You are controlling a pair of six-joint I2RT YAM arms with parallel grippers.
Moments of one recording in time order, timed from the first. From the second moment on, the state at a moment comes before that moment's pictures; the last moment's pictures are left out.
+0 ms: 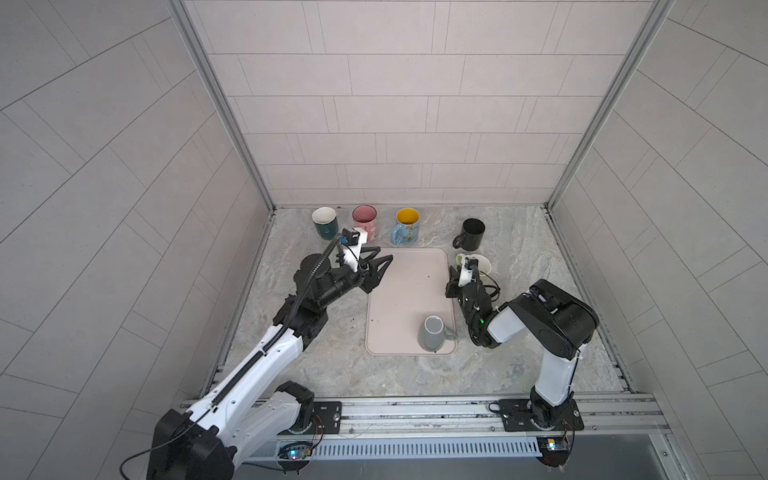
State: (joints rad) left arm -0.43 0.98 0.70 0.20 0.42 -0.19; right arm 0.55 1.85 0.48 1.19 0.48 0.25
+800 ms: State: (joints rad) left arm -0.43 0.92 0.68 0.18 0.41 -0.18; right arm 0.65 1.67 0.45 1.05 0.54 0.27
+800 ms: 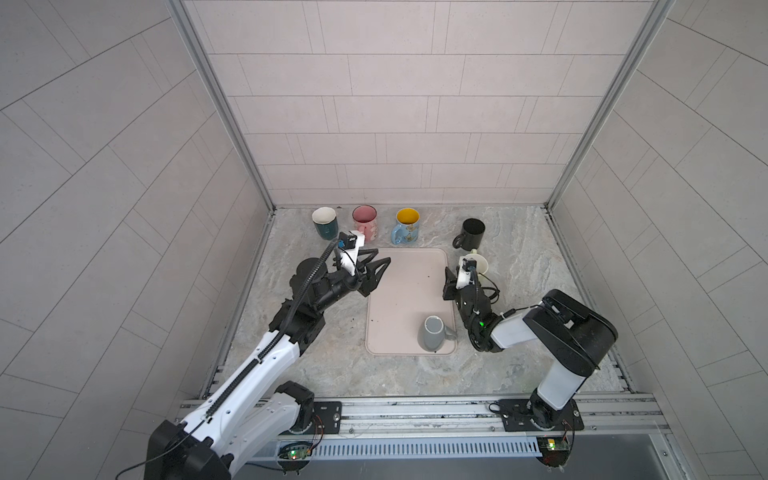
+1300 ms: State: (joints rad) left arm -0.43 0.94 0.70 0.12 0.27 -0.27; right arm 0.74 0.84 0.79 -0.07 0.61 0.37
